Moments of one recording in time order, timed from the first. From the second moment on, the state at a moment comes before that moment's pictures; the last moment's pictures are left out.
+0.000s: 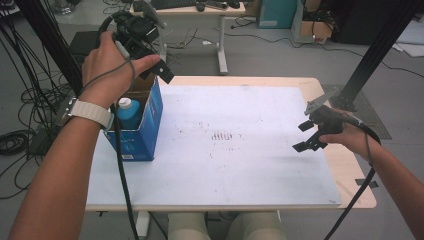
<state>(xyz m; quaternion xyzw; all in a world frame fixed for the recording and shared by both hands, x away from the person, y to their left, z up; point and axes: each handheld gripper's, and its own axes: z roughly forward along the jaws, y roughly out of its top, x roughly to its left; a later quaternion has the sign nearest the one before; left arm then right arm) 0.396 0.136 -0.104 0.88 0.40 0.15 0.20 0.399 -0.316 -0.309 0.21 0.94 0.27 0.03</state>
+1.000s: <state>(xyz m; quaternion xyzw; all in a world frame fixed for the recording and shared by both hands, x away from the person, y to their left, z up) 0.392 0.049 -0.139 0.96 0.22 0.11 0.16 0.401 -0.313 -0.294 0.20 0.94 0.27 0.04</state>
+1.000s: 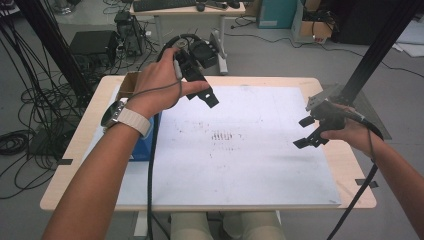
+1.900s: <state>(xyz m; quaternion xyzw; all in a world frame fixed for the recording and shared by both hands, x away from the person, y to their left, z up) 0.392 0.048 -0.154 0.96 0.22 0.10 0.16 0.403 -0.303 -0.292 0.20 0.94 0.27 0.03</state>
